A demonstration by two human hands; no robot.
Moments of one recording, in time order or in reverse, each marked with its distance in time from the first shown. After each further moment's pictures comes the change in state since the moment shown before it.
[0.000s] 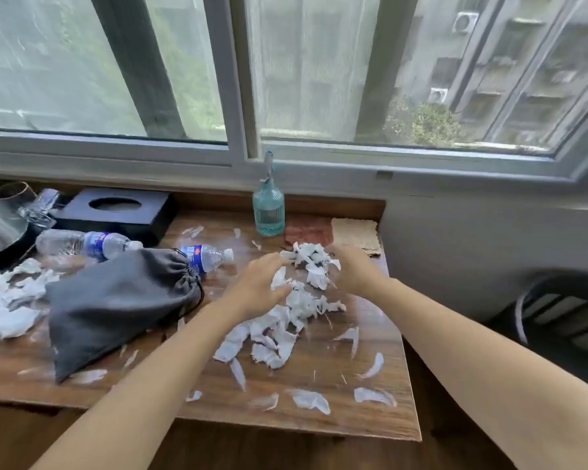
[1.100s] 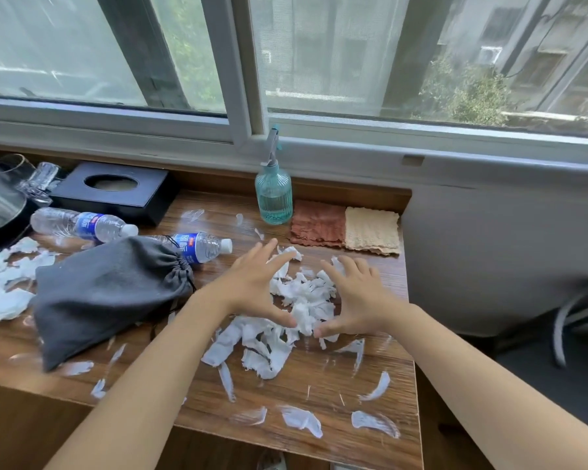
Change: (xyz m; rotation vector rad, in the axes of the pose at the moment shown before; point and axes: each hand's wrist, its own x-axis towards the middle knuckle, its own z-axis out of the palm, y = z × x) left_hand 0.034 -0.020 0.001 0.155 -0.315 -0.078; right_hand -0.008 0.031 0.023 -0.287 -0.275 -0.193
